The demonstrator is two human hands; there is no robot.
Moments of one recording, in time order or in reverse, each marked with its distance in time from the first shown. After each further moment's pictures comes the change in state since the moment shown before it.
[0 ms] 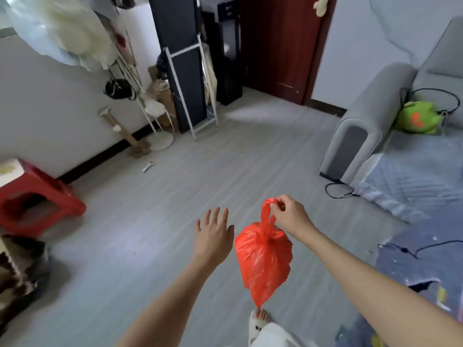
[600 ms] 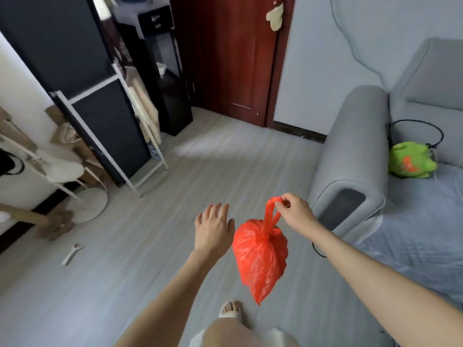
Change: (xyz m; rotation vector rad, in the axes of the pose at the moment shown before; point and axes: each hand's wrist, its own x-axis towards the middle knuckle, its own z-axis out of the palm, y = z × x) left_hand 0.599 0.106 -0.057 -0.008 -0.046 0.247; right_hand 0.556 -0.011 -0.095 -0.035 0.148 0.194
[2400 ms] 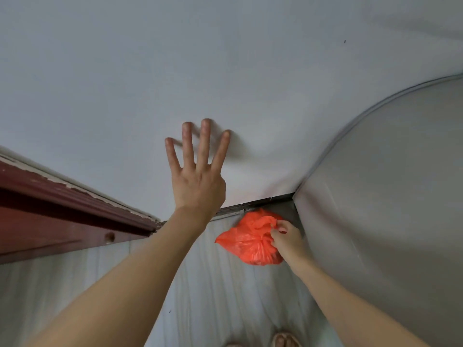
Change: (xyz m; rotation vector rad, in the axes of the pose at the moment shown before) left_hand 1.332 0.454 0.339 0.365 0.468 0.839; right_hand 1.186 0.446 -0.062 0.673 0.305 0.935
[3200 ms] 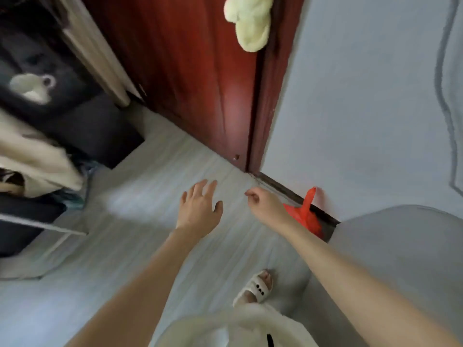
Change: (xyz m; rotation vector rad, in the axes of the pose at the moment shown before) left_hand -0.235 -0.090 -0.411 -0.503 -0.597 -1.012; right_hand -0.413 -0.150 0.001 -0.915 -0.653 -0.794
